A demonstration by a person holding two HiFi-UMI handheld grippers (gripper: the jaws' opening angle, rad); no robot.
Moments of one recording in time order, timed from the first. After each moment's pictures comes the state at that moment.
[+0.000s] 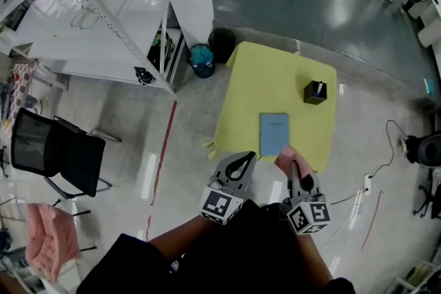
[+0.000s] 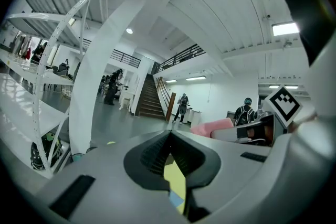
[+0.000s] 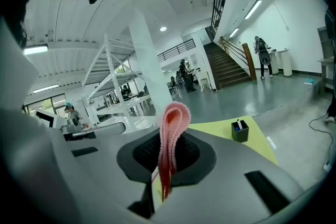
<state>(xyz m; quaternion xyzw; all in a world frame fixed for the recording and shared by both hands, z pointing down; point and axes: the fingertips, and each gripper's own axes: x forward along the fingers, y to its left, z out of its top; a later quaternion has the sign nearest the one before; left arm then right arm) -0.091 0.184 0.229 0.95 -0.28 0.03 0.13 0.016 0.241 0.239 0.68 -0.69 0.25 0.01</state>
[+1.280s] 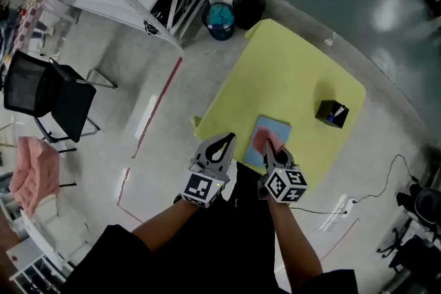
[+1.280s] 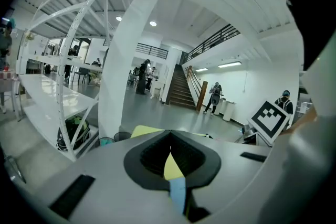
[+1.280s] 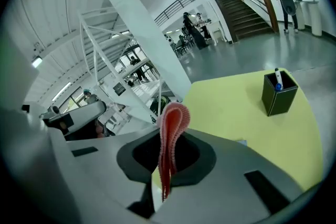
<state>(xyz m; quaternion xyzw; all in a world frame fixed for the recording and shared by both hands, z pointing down) -0.048 0.044 0.380 0.88 -0.43 0.10 0.19 0.065 0.067 0.459 0.54 -0.72 0.43 0.11</state>
